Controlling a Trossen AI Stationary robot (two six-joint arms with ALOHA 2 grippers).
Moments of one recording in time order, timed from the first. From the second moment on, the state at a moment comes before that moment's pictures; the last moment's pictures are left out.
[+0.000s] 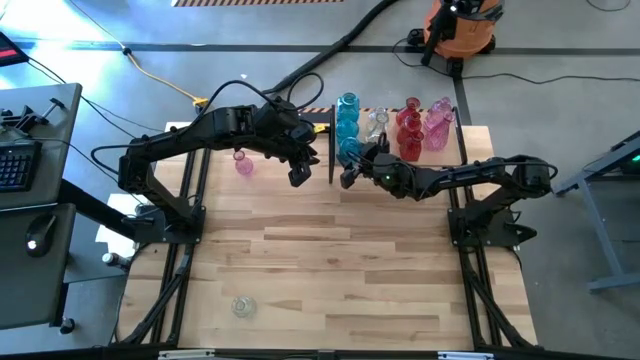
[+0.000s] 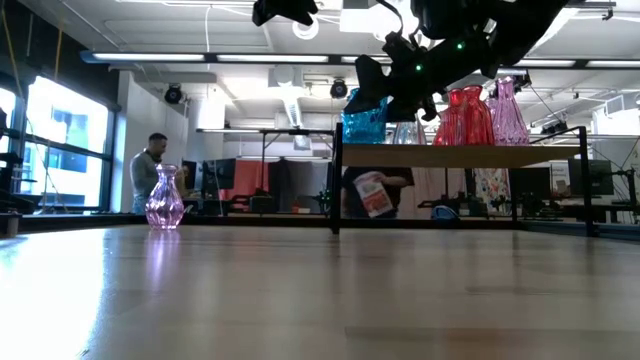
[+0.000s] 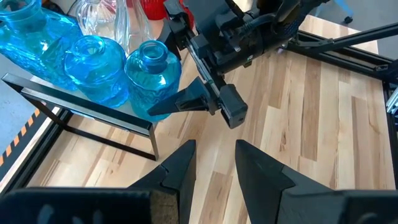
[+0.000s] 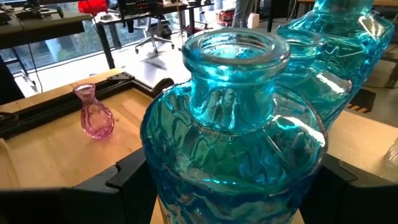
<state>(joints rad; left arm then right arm) 0.22 1.59 1.79 -0.94 0.01 -0.13 -0.18 1.49 0.76 0.48 0.58 0.20</state>
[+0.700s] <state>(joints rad) 0.22 1.59 1.79 -0.94 0.01 -0.13 -0.20 1.49 0.76 0.45 0.57 0.25</state>
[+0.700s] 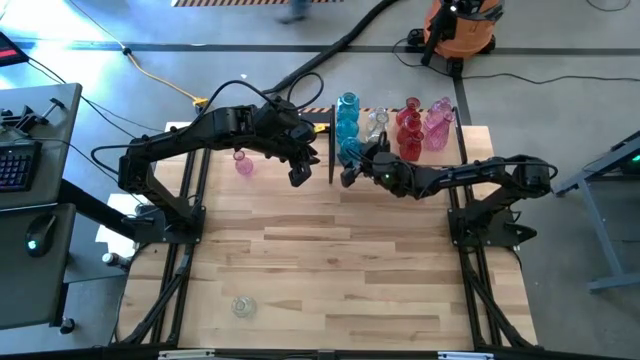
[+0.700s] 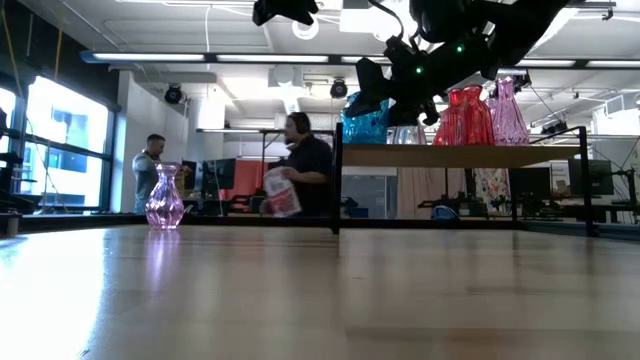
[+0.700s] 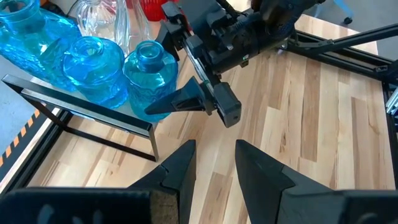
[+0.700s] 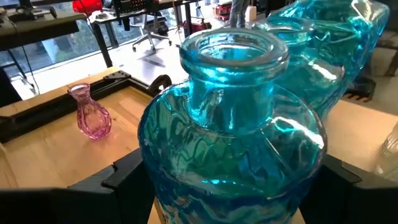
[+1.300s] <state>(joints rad) 0.22 1.59 1.79 -0.94 0.01 -0.13 -0.21 1.49 0.76 0.45 0.54 0.25</state>
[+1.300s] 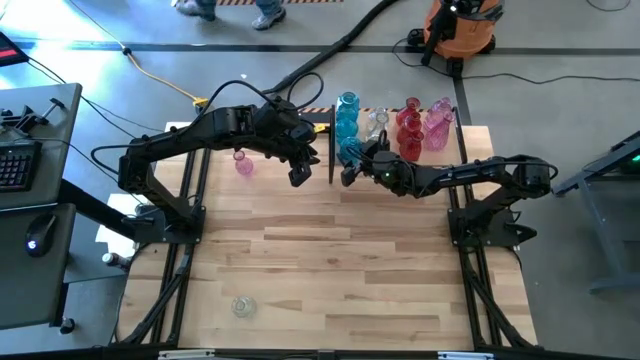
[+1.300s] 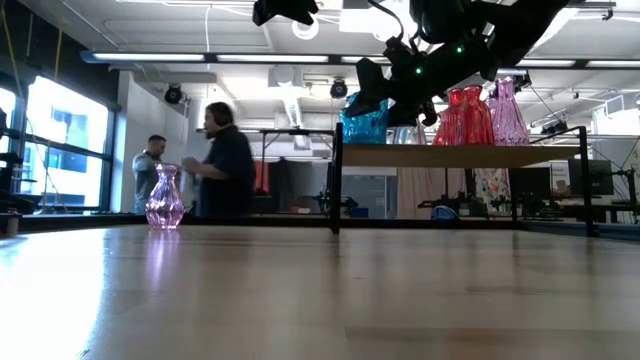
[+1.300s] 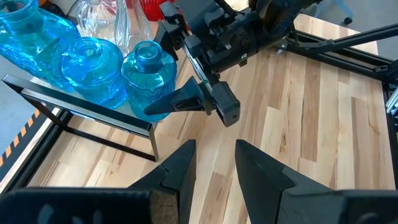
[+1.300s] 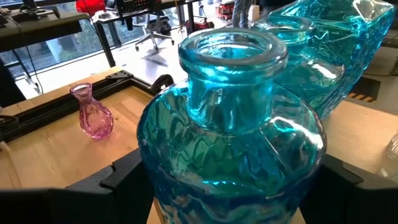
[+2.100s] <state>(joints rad) 0.22 1.59 1.79 -0.94 0.01 -0.13 -0.21 1.49 0.76 0.45 0.55 0.24</state>
